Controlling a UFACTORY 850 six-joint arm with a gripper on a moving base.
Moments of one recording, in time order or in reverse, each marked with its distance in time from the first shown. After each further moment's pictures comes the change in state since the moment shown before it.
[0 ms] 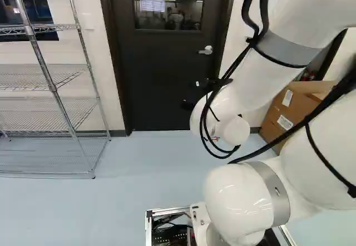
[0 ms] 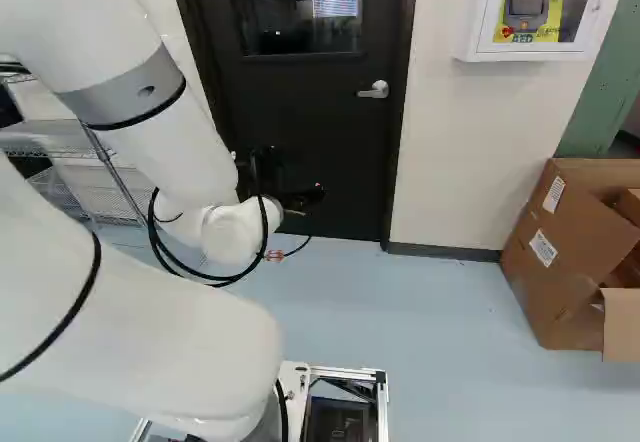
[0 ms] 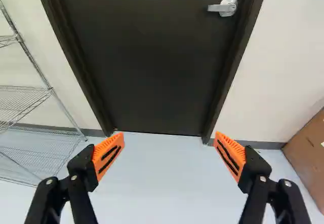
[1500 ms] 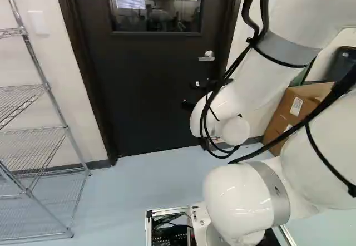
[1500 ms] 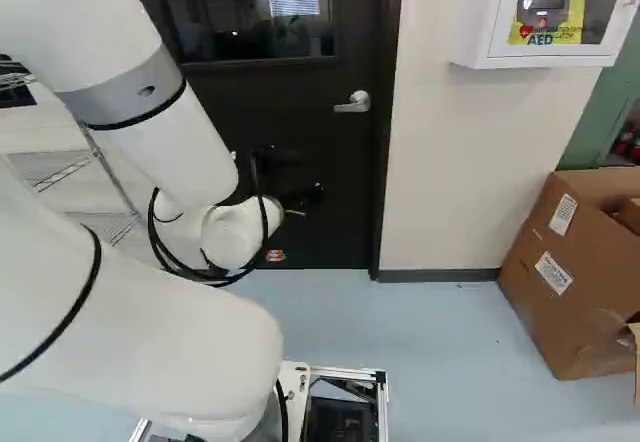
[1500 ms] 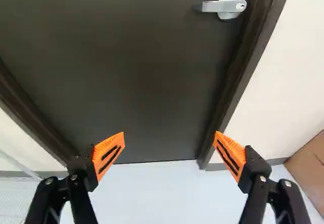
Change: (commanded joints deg) arm 0.0 0.0 0.0 0.0 0.0 0.0
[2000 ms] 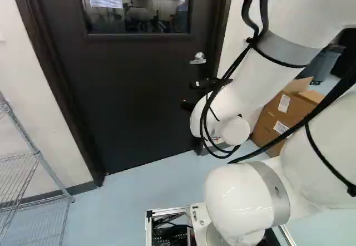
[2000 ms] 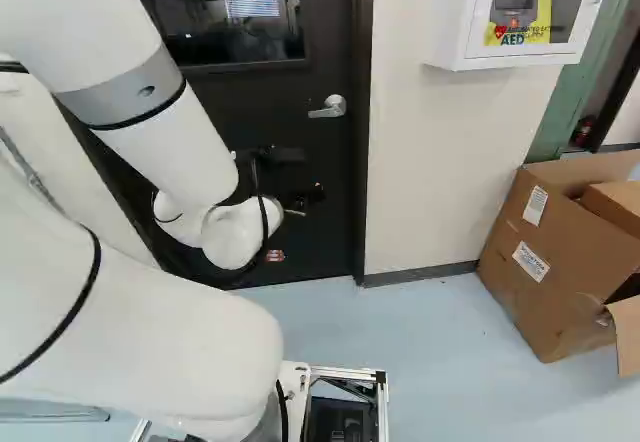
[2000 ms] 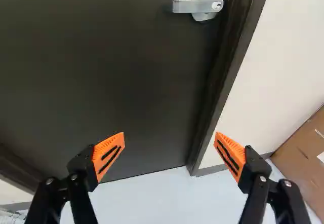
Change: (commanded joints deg) arm 0.0 0.0 0.0 0.0 0.0 0.0
